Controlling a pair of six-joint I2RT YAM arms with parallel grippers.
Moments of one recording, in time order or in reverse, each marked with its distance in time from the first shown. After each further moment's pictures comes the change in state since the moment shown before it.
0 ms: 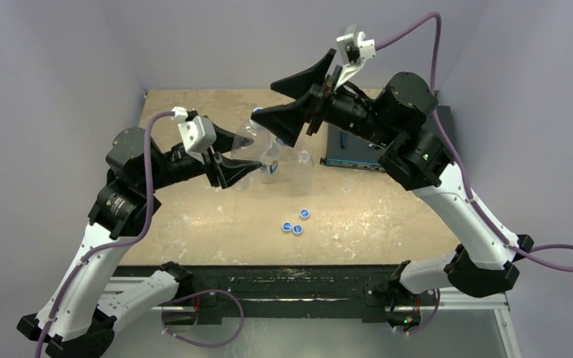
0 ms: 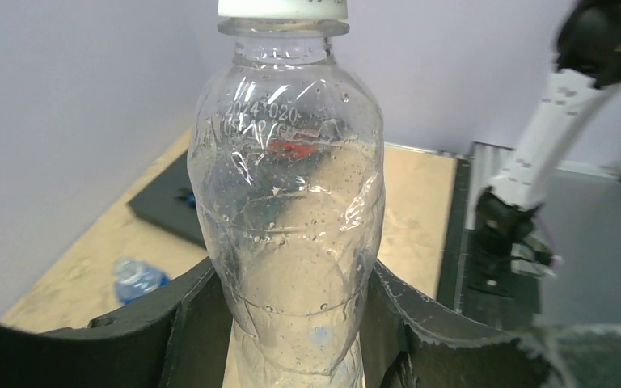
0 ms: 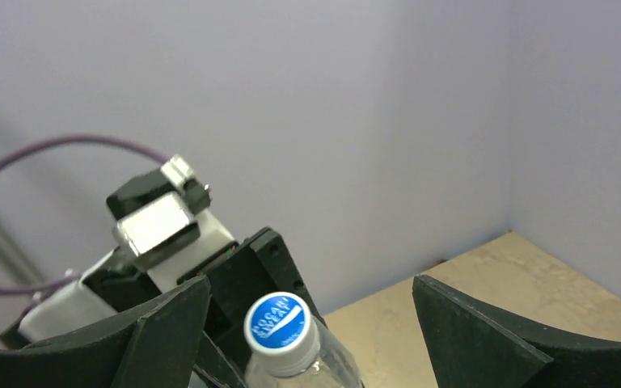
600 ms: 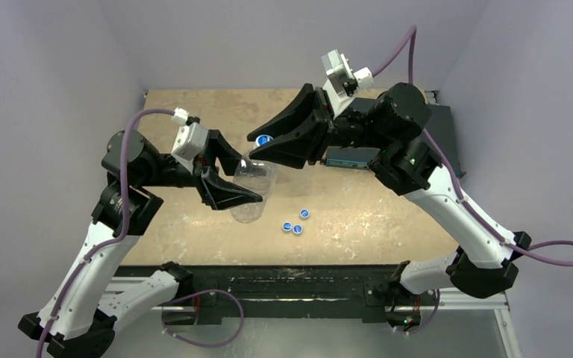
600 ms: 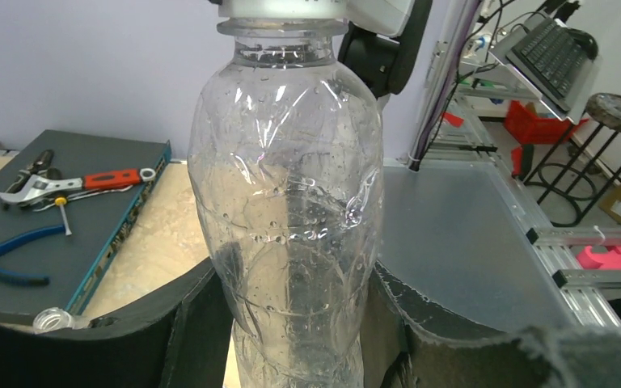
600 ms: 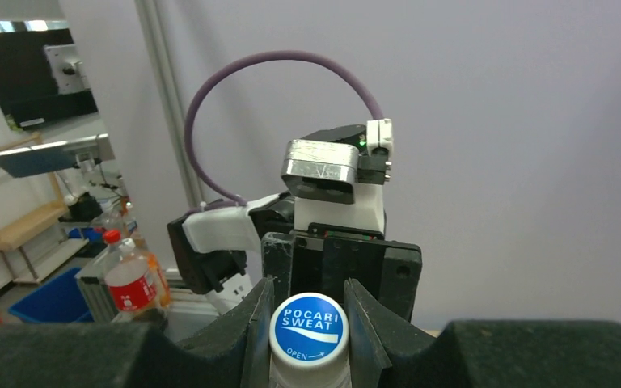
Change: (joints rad) left arm 0.004 0.000 -0.025 0.152 0.333 -0.278; right arm 0.041 -0.003 -0.055 0.189 -0.364 0.029
